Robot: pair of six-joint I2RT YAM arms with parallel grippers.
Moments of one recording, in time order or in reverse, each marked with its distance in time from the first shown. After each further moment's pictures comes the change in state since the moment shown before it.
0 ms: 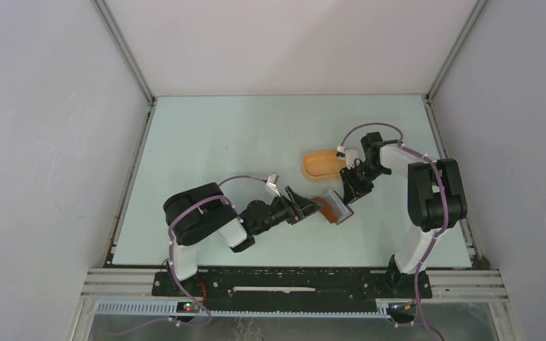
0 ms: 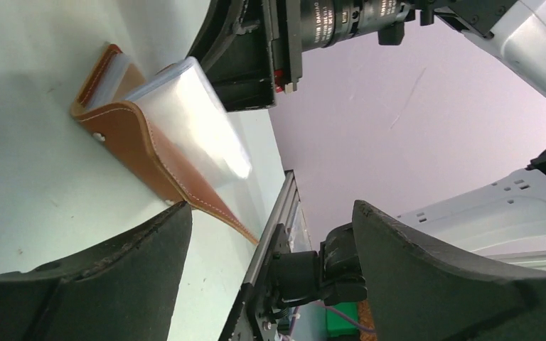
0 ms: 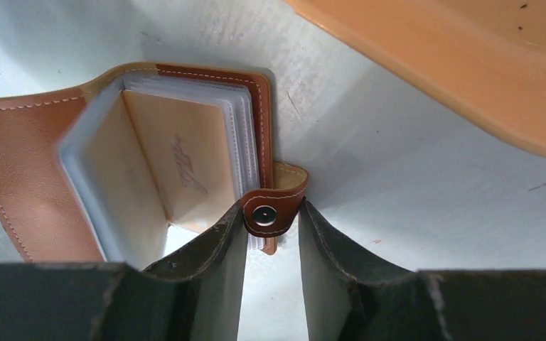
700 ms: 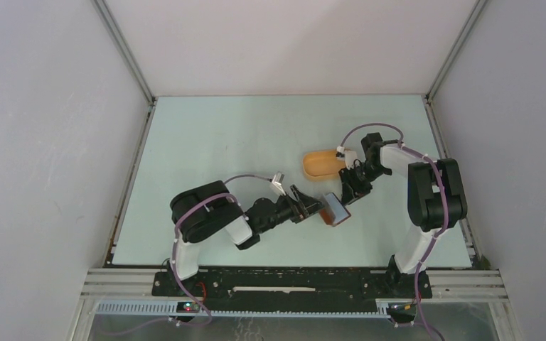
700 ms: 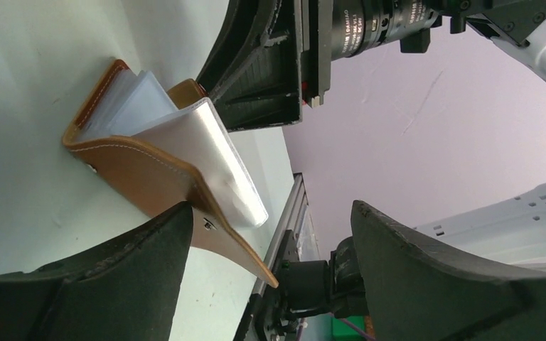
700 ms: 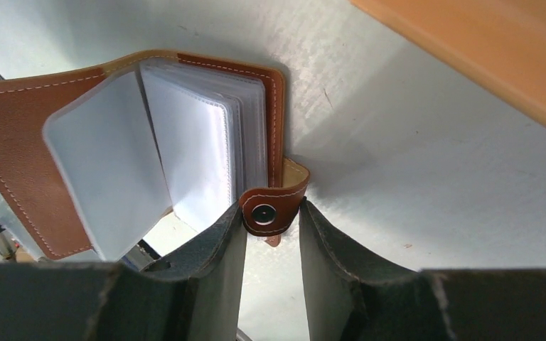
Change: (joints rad) left arm -0.003 0.056 0.058 -0.010 -0.005 -0.002; right arm -0.002 0.000 0.000 -0.022 -0.056 0.000
